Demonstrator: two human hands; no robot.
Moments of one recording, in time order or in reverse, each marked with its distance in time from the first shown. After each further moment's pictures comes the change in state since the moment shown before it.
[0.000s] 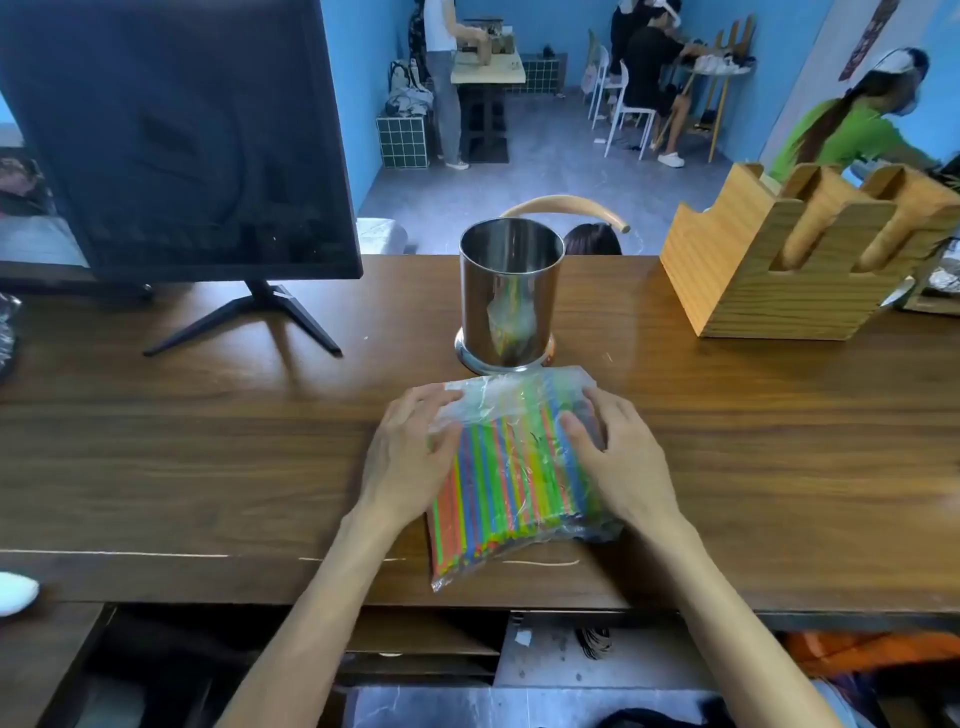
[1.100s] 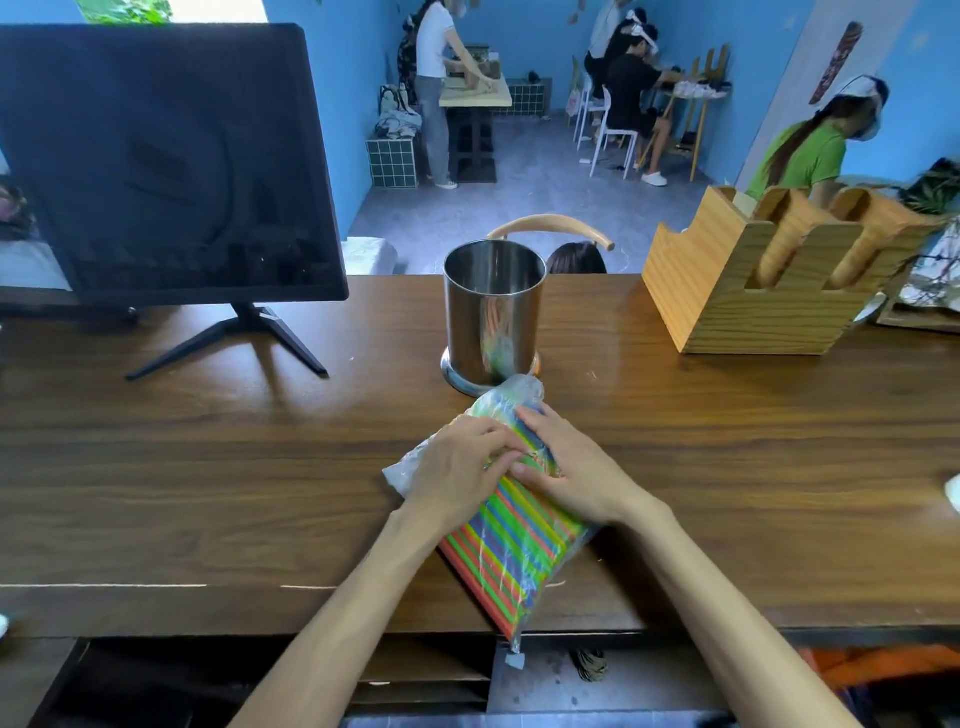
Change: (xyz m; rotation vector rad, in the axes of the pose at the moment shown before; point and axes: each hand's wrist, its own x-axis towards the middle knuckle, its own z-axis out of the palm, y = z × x) left_hand 0.019 0.030 0.048 0.101 -0.145 0.325; right_hand 0.032 0.009 0.007 -0.107 -0.504 -0.241
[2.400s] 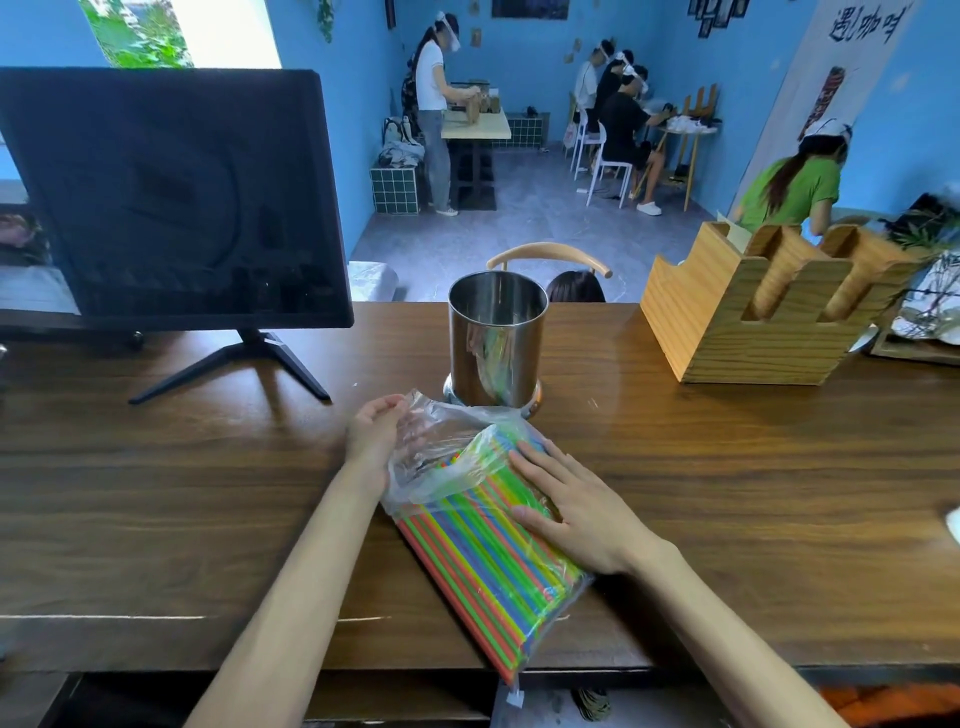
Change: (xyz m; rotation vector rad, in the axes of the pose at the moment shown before) left_hand 0.044 -0.066 -0.049 -1.144 0.396 -1.075; right_hand -0.009 -0.002 0.001 -0.256 -0.083 -0.041
